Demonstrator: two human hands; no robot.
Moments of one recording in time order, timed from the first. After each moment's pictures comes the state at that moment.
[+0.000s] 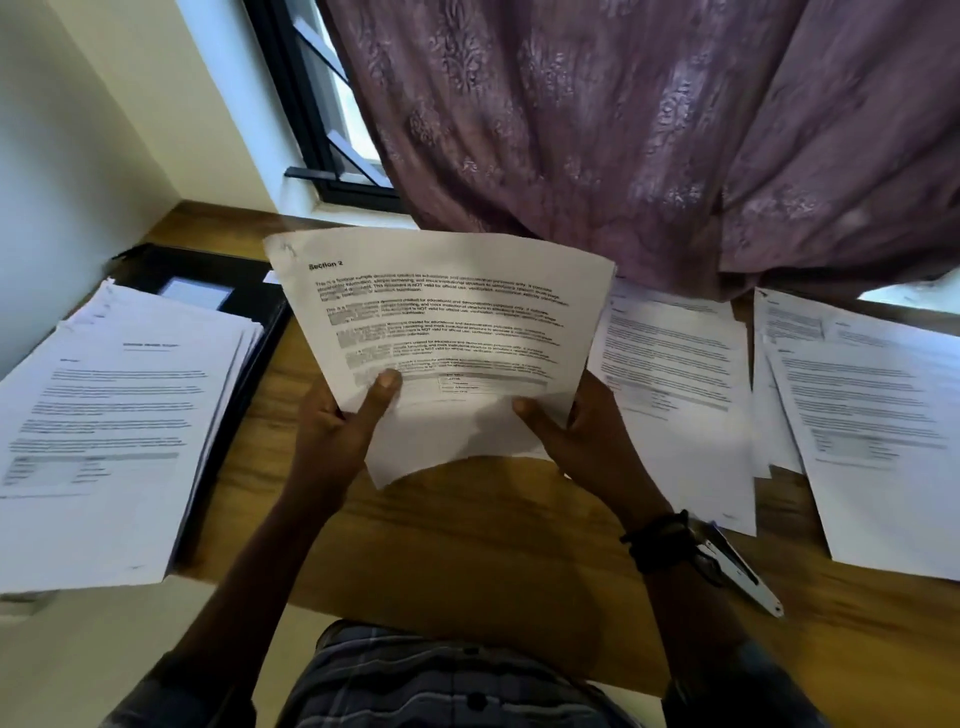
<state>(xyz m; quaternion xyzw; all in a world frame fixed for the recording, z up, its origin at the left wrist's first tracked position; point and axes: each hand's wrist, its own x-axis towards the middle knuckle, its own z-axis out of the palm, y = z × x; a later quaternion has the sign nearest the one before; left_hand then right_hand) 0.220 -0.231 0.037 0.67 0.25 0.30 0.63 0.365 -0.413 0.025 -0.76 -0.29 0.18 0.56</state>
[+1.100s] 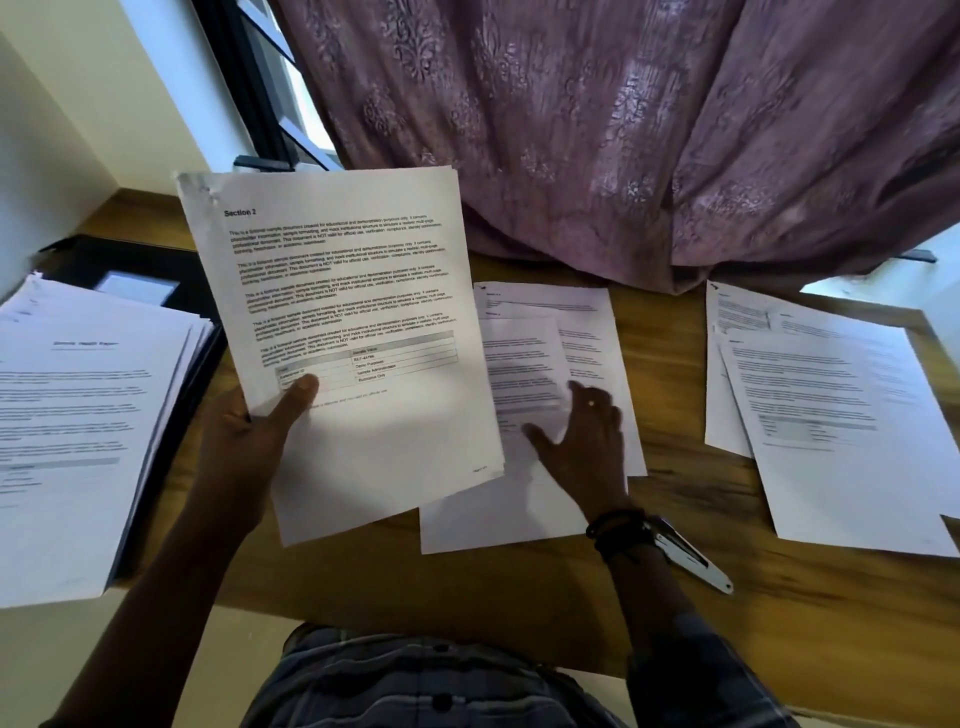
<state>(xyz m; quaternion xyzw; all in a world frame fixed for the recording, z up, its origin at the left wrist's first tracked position) 0.200 -0.215 0.038 0.65 0.32 0.29 0.62 0.385 -0.448 -0.032 -0.94 -0.19 0.08 0.27</state>
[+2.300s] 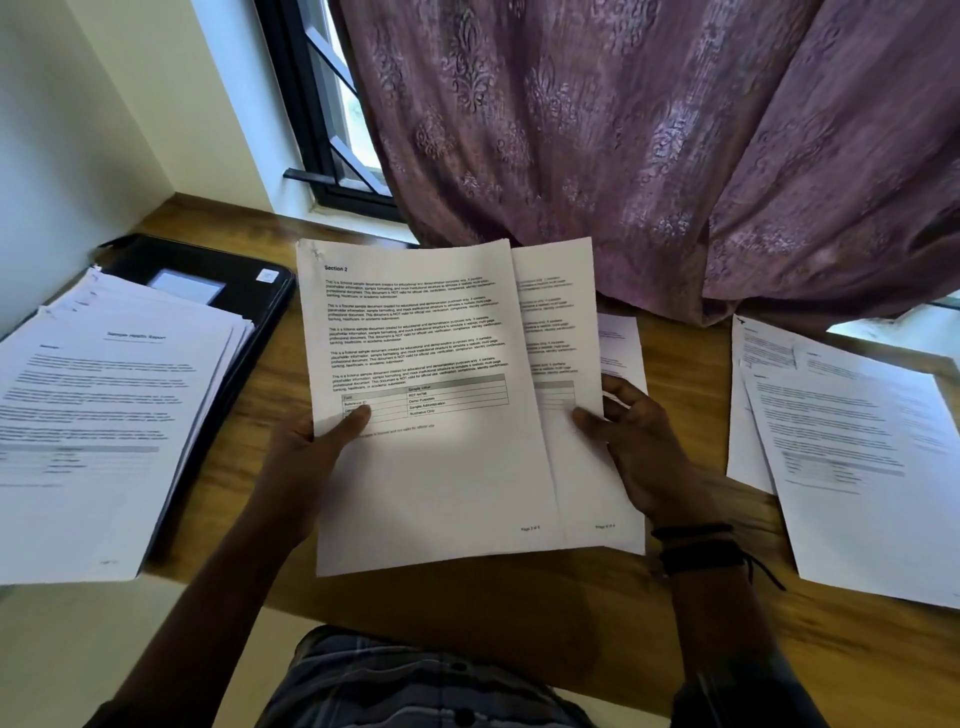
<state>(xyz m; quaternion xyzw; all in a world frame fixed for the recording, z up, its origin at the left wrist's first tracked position) 0.197 -0.223 0.023 0.56 0.37 0.19 0.71 0.401 -0.454 0.029 -0.63 -0.11 0.33 0.69</state>
